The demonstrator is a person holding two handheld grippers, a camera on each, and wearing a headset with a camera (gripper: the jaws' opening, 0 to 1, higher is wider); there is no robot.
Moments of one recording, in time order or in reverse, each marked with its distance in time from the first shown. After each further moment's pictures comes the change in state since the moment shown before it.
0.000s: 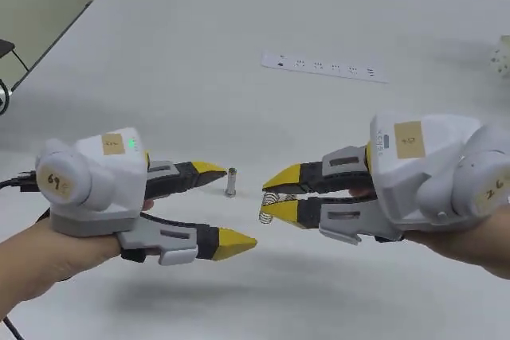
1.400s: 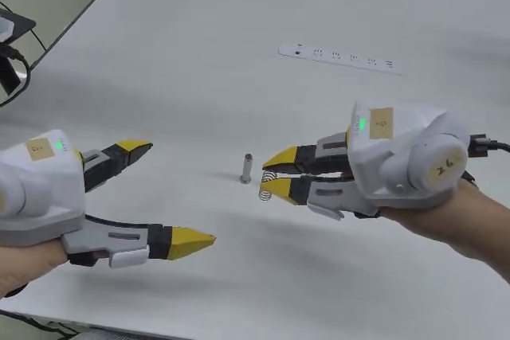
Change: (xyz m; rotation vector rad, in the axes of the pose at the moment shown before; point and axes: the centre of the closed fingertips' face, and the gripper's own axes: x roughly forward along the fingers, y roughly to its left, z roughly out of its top) left arm -0.063 0.039 -0.034 -0.085 -0.048 0.243; right arm 0.040 -0.020 -0.013 0.029 0.030 -0.038
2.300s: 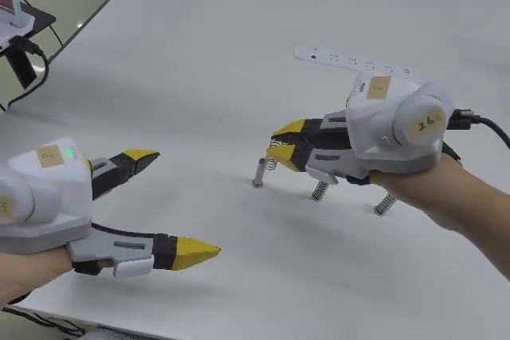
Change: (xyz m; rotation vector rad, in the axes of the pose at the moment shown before) left arm -0.005 0.004 -0.012 -0.030 0.012 0.012; right arm 0.023 -0.053 -0.005 0.102 -0.007 -0.079
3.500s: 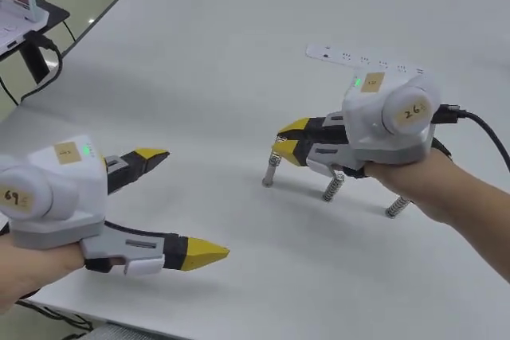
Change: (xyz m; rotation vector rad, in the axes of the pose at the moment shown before) left arm 0.001 0.001 -0.006 0.007 0.029 0.005; right arm 0.022 -0.011 -0.014 0.069 0.030 -0.004
